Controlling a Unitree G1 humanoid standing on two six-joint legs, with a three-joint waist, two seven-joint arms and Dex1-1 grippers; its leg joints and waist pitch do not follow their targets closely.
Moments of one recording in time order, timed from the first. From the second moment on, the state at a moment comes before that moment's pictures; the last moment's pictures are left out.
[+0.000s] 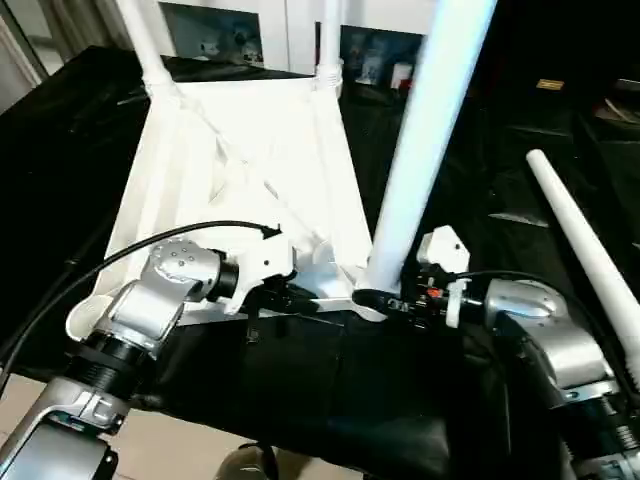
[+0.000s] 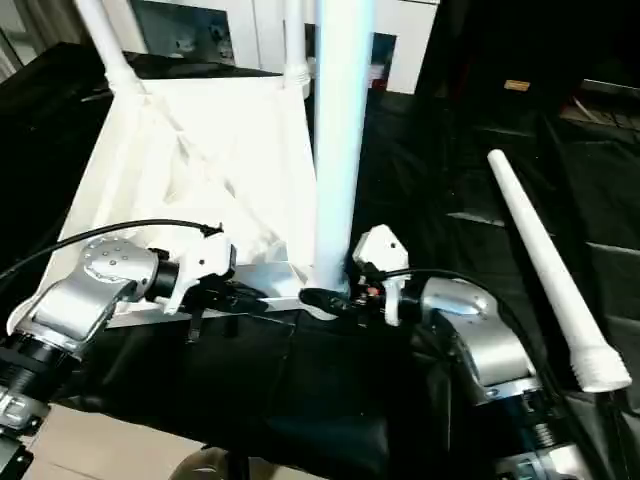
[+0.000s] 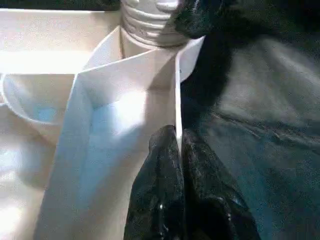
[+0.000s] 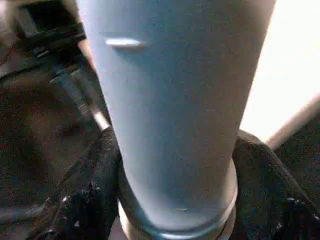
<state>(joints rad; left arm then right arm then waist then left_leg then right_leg) -0.58 0.44 -0.32 0.36 -0.03 0.21 -1.19 -0.34 -0.35 0.14 0.17 0.23 0.23 0.83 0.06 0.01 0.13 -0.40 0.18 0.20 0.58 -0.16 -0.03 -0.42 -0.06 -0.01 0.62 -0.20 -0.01</state>
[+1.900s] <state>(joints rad) -0.59 0.46 -0.35 0.35 -0.04 0.18 -1.25 -0.31 -0.50 0.11 0.09 0.29 0.27 0.98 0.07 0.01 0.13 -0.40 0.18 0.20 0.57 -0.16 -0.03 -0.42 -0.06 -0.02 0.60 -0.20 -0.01</state>
